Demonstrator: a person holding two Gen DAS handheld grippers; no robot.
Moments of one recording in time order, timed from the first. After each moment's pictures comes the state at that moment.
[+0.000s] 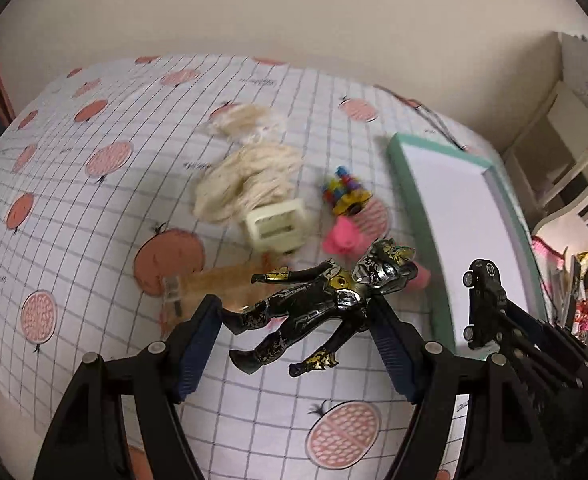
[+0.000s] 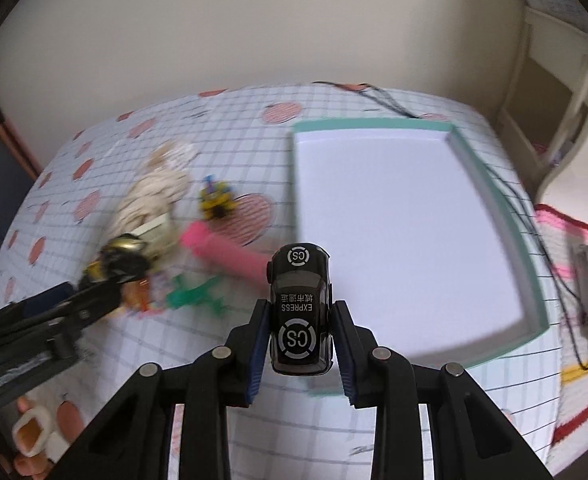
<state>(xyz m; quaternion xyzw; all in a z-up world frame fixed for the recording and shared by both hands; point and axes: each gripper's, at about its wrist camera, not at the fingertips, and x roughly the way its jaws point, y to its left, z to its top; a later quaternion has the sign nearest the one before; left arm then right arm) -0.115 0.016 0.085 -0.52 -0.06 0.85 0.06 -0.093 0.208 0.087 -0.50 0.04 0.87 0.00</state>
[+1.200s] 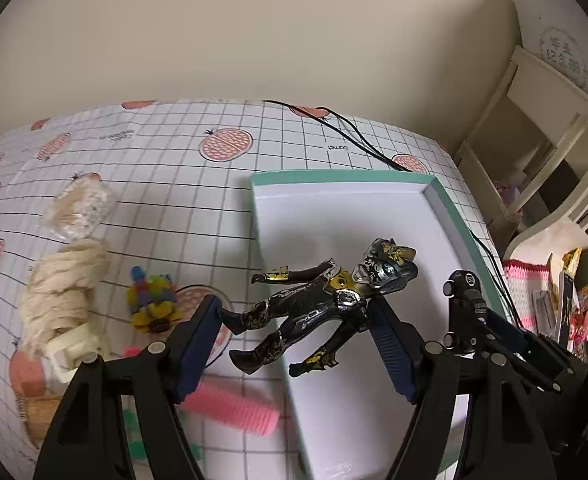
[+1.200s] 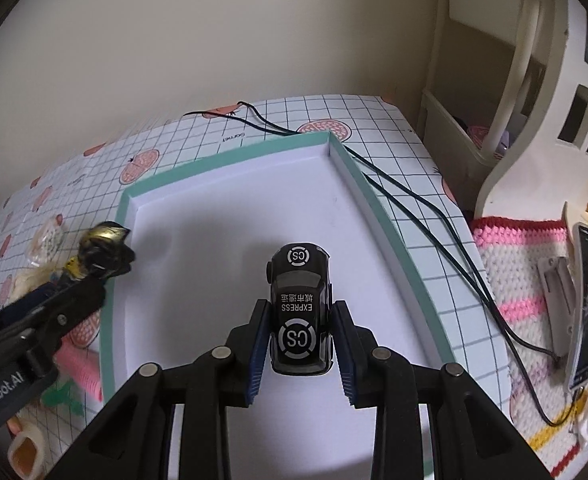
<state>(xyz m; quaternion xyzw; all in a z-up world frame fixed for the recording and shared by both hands) -0.208 0.160 0.059 -0.49 -0.03 0.86 0.13 -0.172 0.333 0.053 -0.48 0.08 0.87 0.10</state>
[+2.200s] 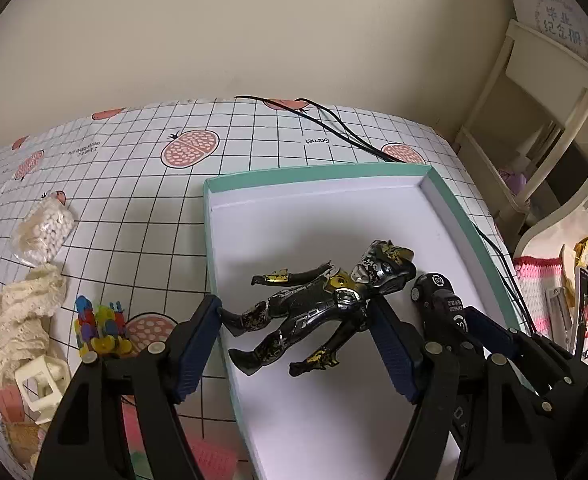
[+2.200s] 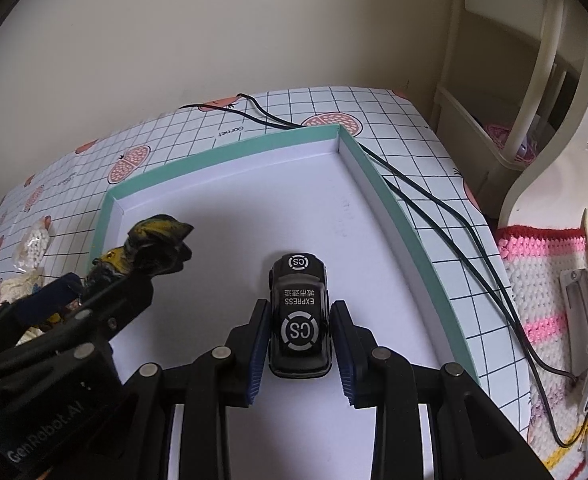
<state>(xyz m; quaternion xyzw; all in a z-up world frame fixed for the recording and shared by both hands) -0.225 0.195 0.042 -0.48 0.00 0.87 0.13 -0.196 0.337 0.038 -0.48 0.07 0.87 0.09</state>
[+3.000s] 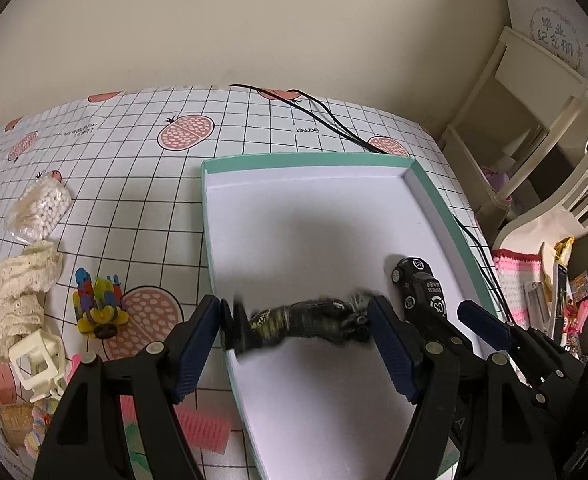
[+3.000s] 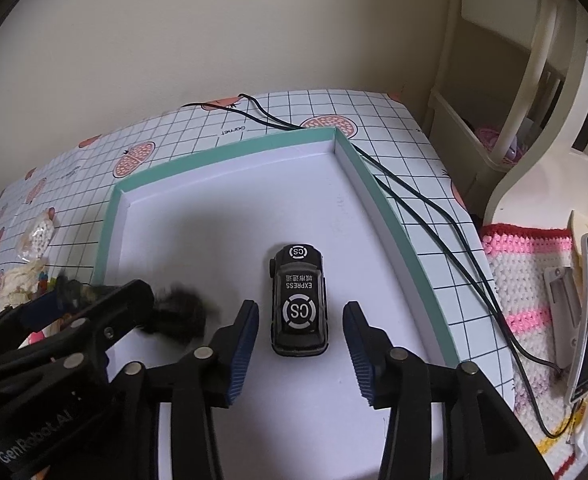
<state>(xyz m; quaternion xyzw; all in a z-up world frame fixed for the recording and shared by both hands) -0.212 0.183 0.049 -0.50 -0.03 0.85 0.16 -0.181 0.331 0.048 -0.49 0.06 0.87 0.10</state>
